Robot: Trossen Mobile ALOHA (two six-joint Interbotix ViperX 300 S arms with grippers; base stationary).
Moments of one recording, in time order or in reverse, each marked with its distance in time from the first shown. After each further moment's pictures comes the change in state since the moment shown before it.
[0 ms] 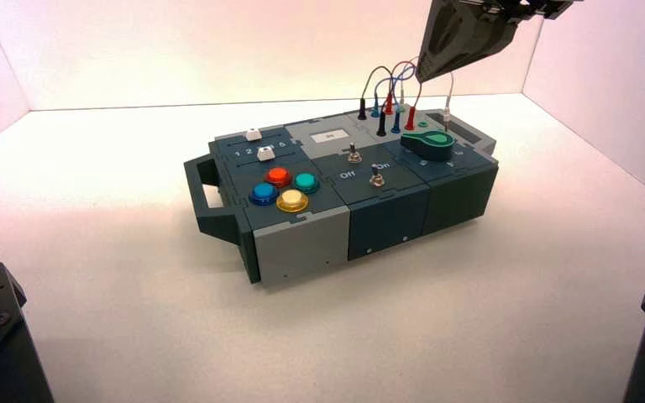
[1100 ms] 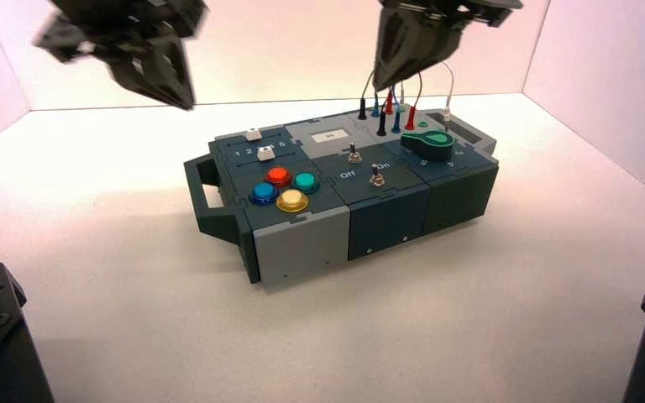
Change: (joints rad) left arm -0.241 0.584 -0.130 -0.040 0.040 -0.064; right arm 0.066 0.192 -0.141 0.038 0.025 0.003
